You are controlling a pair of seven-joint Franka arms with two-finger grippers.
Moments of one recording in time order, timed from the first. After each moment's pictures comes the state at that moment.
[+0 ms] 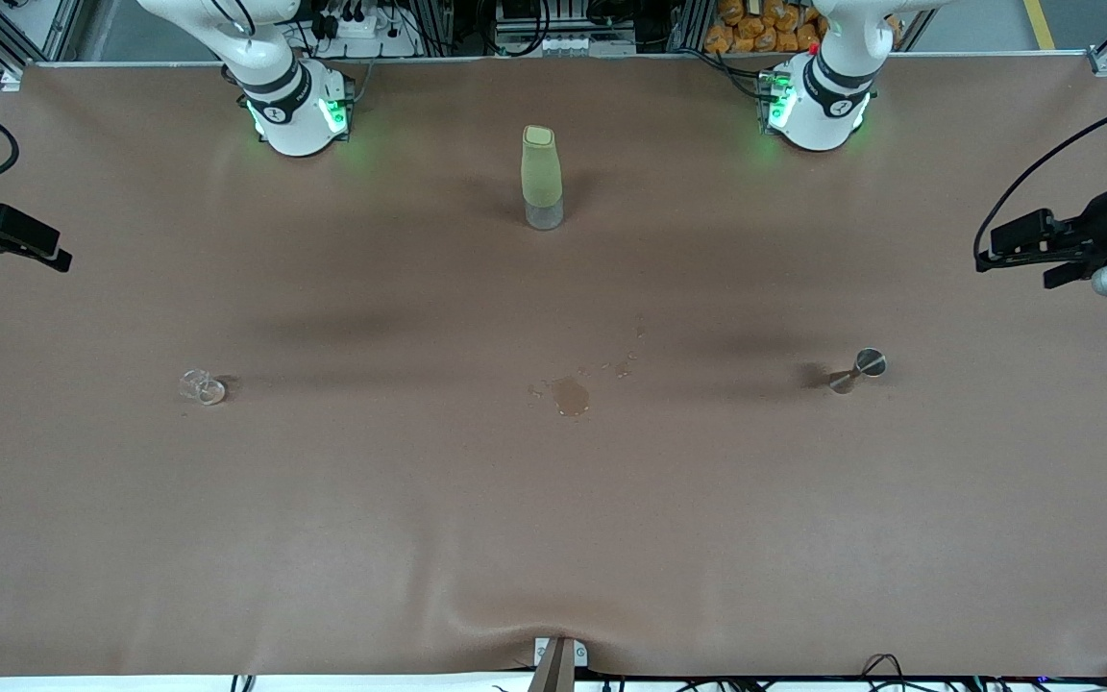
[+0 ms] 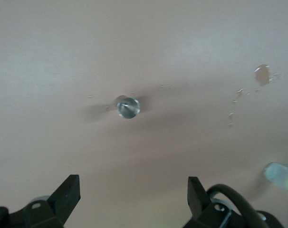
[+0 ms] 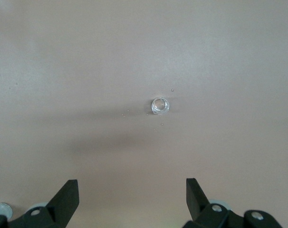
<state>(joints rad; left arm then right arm) 0.15 -0.02 -0.02 -1.82 -0.27 1.69 0.31 -0.07 0.01 -0.02 -1.56 0.03 1.54 -0.05</state>
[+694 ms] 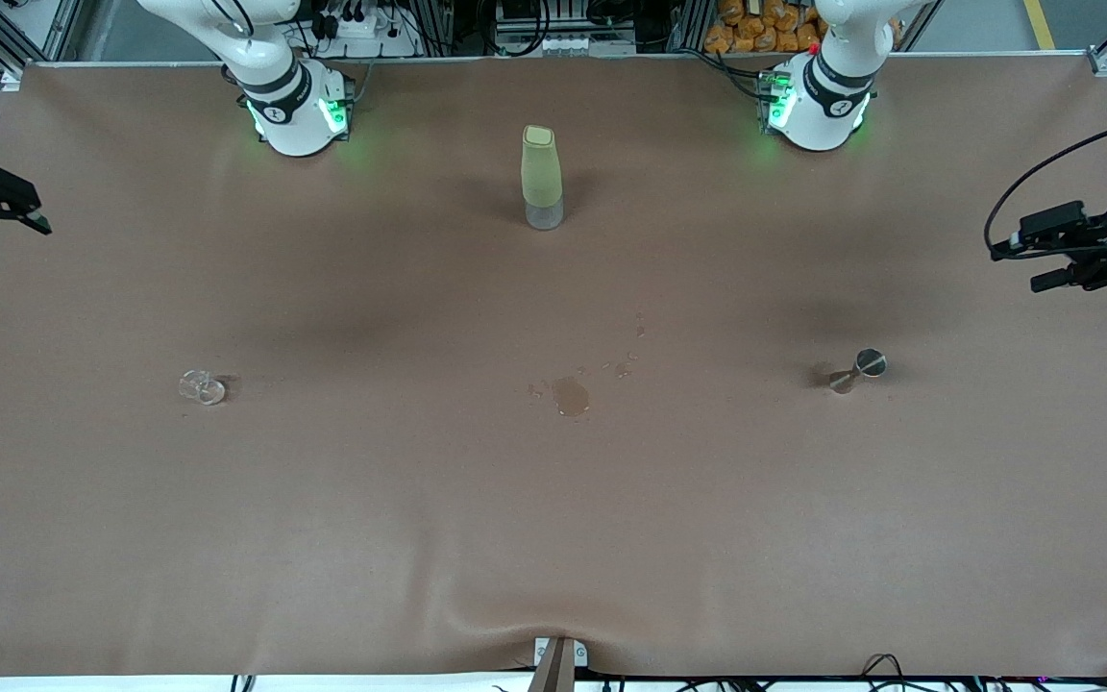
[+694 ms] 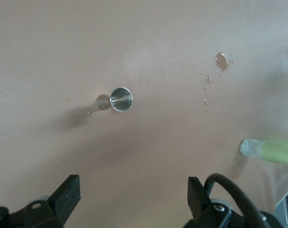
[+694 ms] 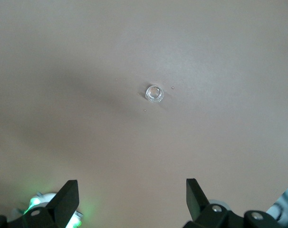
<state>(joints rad) 0.41 -0.02 -0.02 -1.98 -0.50 1.68 0.82 -0.09 0.01 -0.04 -1.54 -0.06 1.46 -0.74</state>
